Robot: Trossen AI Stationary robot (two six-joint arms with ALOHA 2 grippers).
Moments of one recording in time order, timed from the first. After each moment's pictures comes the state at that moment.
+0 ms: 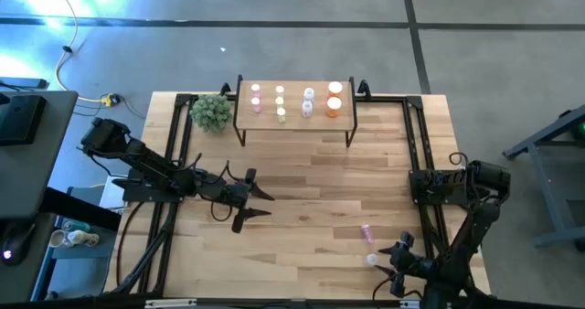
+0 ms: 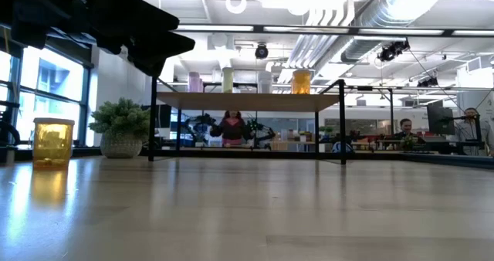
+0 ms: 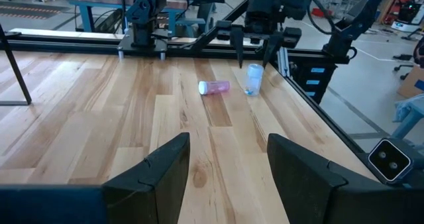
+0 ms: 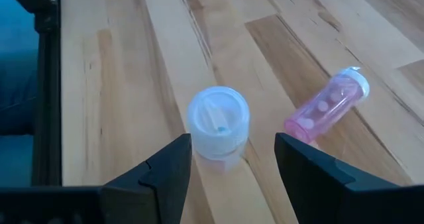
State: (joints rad) left arm -0.21 1.37 0.36 0.80 -0.15 -0.13; right arm 1.28 1.79 0.98 -0.72 0.82 1.64
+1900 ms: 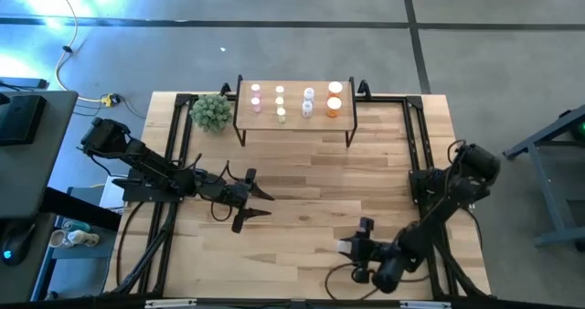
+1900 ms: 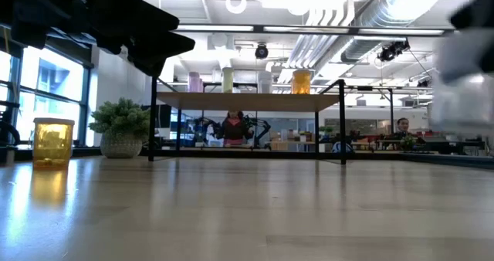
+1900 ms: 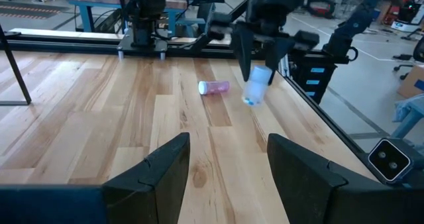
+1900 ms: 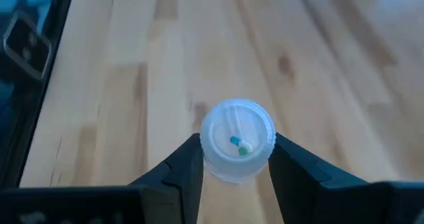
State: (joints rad) left arm -0.21 1.37 0.36 0.80 -0.14 -0.13; right arm 0.90 1.70 0.95 -0.28 0.75 0.80
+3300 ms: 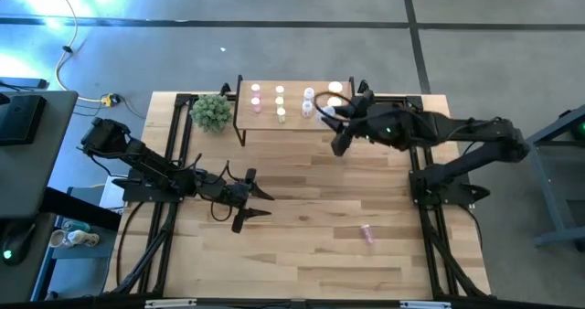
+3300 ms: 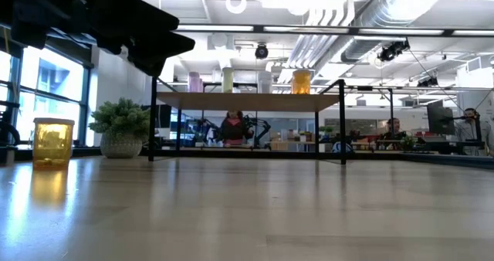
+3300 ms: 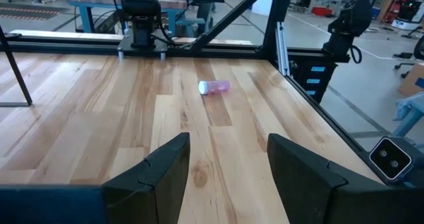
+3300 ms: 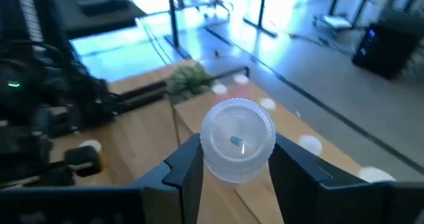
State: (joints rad) left arm -0.21 1.37 0.36 0.80 -0.14 -0.12; right arm 0.01 1.26 1.36 -0.48 0.52 0.20
